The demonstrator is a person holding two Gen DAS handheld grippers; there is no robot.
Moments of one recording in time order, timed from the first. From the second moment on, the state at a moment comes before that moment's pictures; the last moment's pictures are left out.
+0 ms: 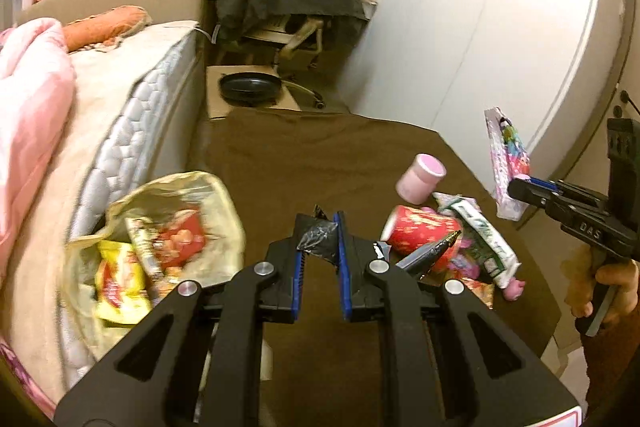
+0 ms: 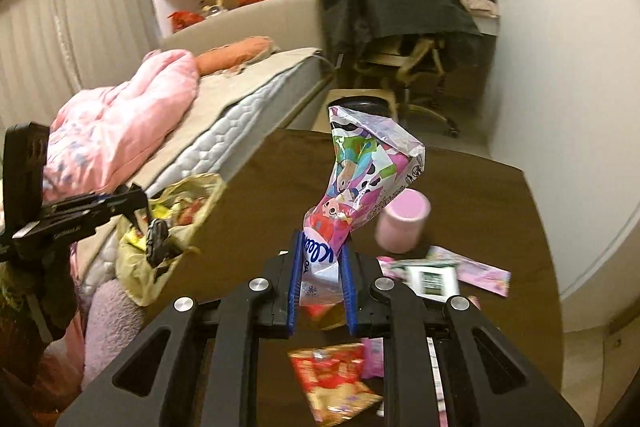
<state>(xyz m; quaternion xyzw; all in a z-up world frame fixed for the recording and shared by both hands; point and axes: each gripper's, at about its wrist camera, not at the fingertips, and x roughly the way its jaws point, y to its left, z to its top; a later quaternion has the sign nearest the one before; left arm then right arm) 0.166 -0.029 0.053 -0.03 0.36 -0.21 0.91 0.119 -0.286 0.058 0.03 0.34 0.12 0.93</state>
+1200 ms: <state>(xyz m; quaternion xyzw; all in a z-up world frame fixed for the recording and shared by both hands) 0.240 0.145 -0.072 -0.10 0.46 -0.08 0.88 0.280 -0.030 -0.075 -0.07 0.49 0.32 0.81</state>
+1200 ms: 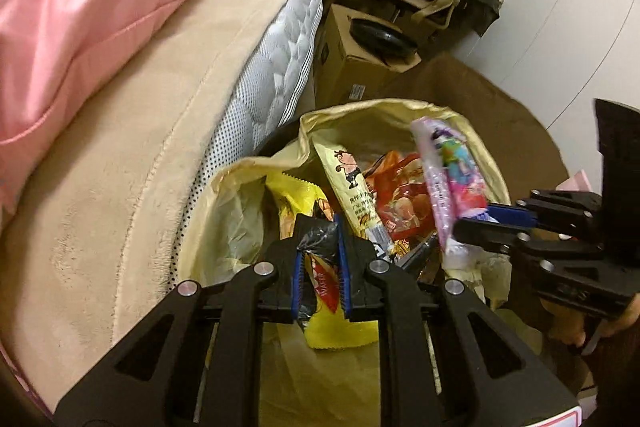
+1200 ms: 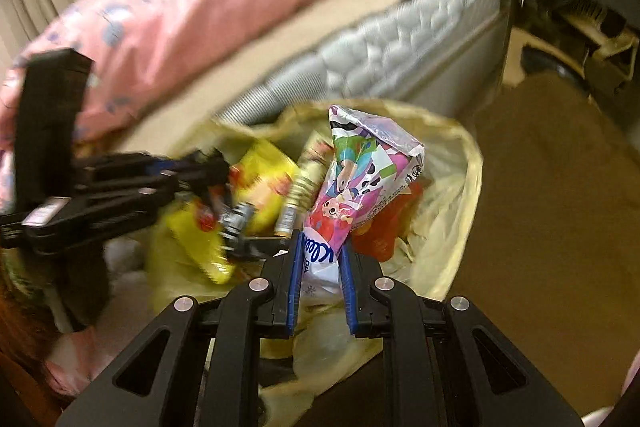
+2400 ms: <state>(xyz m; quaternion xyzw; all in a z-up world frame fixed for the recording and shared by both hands) 0.216 0.159 -0.027 -0.14 0.38 -0.07 0.91 0.260 -0.036 -0.045 -0.09 0.45 0.29 0.84</state>
